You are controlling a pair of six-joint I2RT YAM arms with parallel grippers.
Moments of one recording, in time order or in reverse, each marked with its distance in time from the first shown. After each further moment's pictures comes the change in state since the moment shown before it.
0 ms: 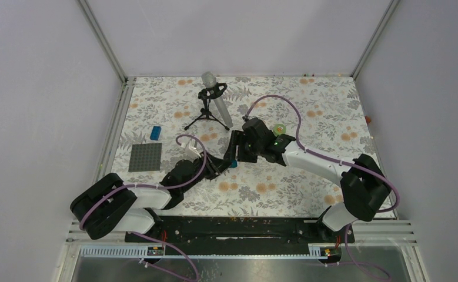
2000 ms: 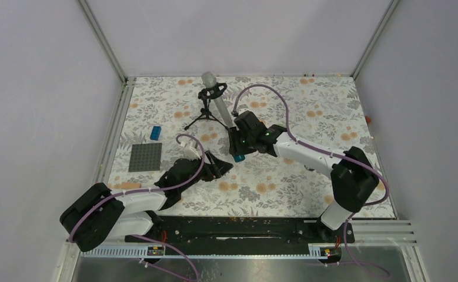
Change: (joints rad) left arm 0.048 -0.129 0.004 -0.266 0.015 0.151; right arm 0.002 0.128 0.169 -0.150 0.146 -0.410
